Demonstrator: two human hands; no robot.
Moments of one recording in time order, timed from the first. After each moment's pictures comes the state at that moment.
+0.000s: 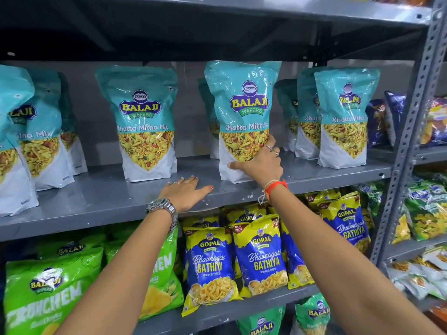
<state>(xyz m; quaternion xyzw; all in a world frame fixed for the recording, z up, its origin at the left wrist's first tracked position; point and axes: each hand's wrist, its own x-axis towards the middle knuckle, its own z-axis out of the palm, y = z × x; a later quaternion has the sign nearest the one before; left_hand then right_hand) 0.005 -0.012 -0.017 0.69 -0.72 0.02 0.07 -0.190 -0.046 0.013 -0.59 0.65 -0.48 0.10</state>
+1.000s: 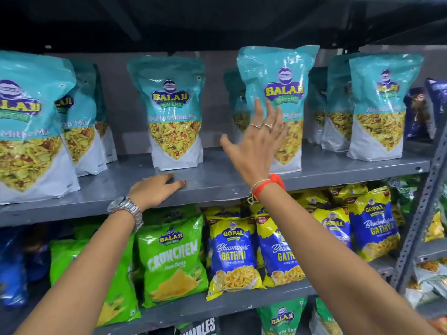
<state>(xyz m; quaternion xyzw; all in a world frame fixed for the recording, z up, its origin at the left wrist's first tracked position) 0.178 0.057 -0.018 0.77 -0.62 0.00 0.14 -0.029 0.003 0.021 -0.60 0.49 -0.62 -0.15</state>
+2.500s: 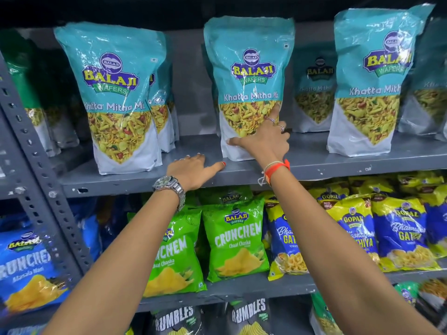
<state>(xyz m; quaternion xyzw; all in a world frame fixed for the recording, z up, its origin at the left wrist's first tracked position) 0.210 0.063 -0.017 0.76 -0.64 0.08 0.09 0.051 0.010 0.015 -0.62 0.63 -0.46 0.10</state>
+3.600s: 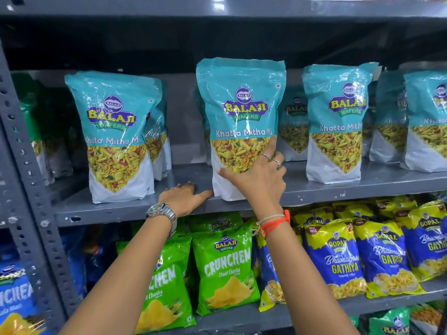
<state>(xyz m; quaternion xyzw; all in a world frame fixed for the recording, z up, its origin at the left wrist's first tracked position) 0.206 0.068 -0.013 0.75 -0.65 0.07 0.09 0.033 0.083 0.013 -0.62 0.61 -0.49 0.04</state>
